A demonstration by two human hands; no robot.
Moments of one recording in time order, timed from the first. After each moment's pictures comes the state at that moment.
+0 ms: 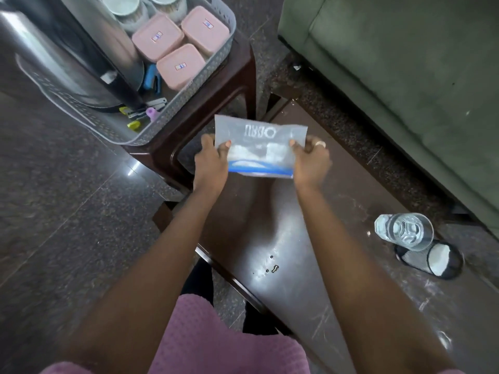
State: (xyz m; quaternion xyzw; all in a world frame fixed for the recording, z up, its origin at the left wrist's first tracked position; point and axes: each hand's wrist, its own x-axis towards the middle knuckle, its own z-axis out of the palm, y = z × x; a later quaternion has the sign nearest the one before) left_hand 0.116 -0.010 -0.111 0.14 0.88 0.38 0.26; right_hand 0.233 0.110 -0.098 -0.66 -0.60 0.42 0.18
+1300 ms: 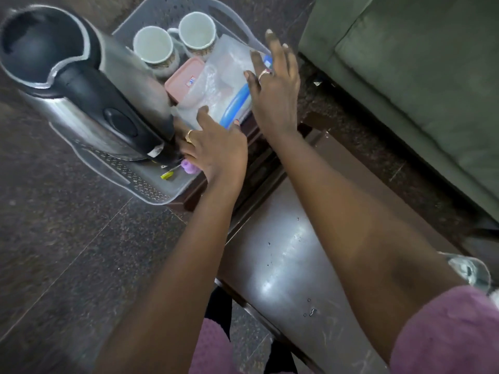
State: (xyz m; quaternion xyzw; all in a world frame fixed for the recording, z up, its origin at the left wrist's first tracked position) left_hand -0.001 0.051 -0.064 0.00 0.94 0.28 0.18; right_hand 0.011 0.158 -0.093 -0.35 -0.91 0.16 0.17
